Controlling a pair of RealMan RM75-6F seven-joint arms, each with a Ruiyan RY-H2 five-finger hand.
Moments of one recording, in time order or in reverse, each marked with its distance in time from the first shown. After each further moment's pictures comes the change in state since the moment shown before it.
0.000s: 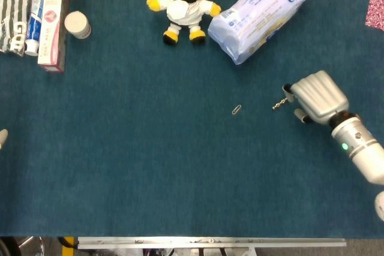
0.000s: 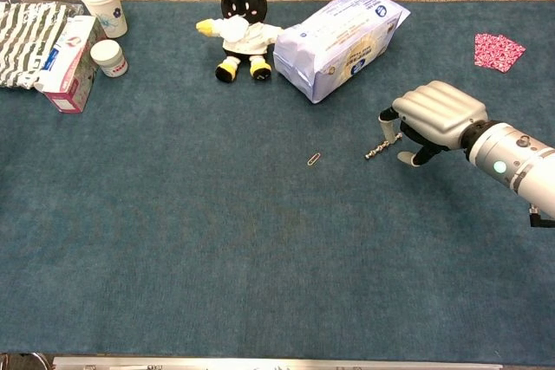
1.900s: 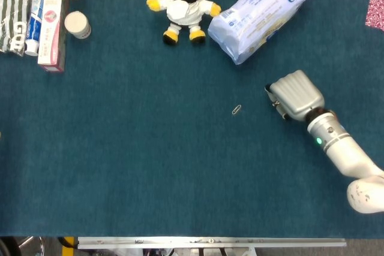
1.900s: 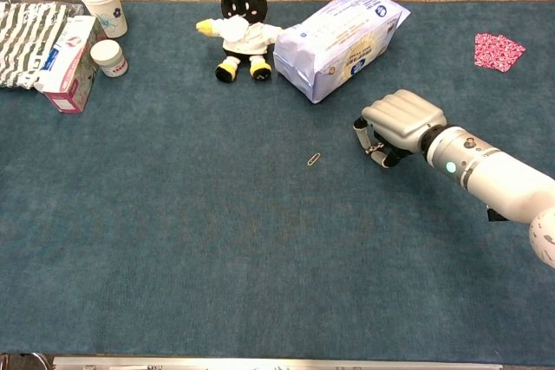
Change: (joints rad) left arm 0.014 -0.007 -0.003 0.049 -0.010 0.002 -0.055; right arm 0.116 -0.128 -0.027 0.089 0.177 -0.011 -0.102
